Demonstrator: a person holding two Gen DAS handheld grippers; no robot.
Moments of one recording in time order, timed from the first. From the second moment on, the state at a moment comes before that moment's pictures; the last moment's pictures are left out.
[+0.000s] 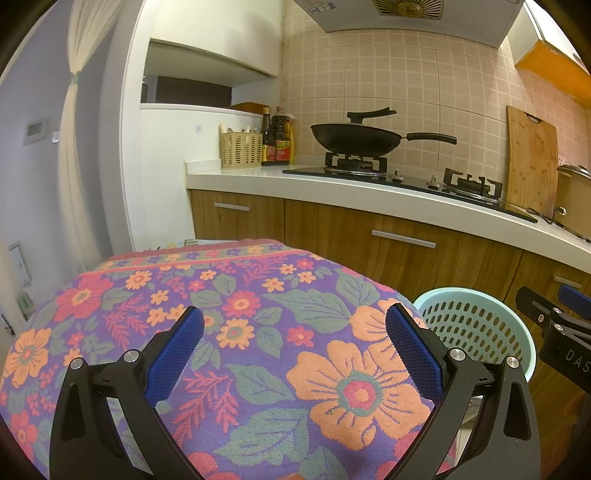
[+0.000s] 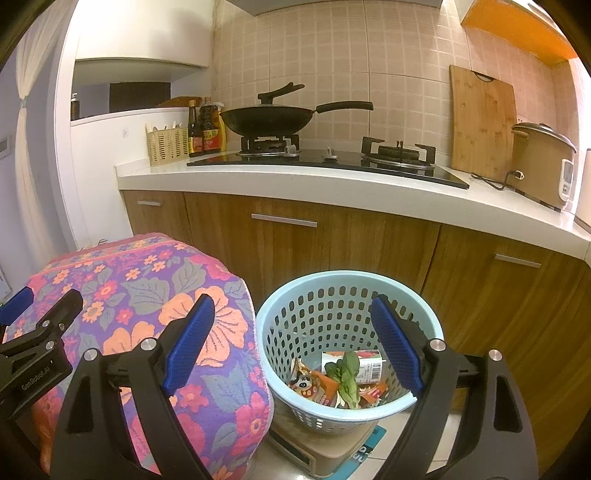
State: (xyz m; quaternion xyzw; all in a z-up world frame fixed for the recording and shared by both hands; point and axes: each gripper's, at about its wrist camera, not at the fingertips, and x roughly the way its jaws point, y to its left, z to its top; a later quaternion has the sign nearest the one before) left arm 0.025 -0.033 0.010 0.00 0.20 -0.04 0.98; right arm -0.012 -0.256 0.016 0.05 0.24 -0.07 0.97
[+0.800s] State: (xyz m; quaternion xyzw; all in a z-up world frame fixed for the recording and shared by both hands) left arm 0.026 -0.031 0.010 0.00 0.20 -0.04 0.98; right arm -0.012 -0.255 0.016 0.04 0.24 -0.08 0.97
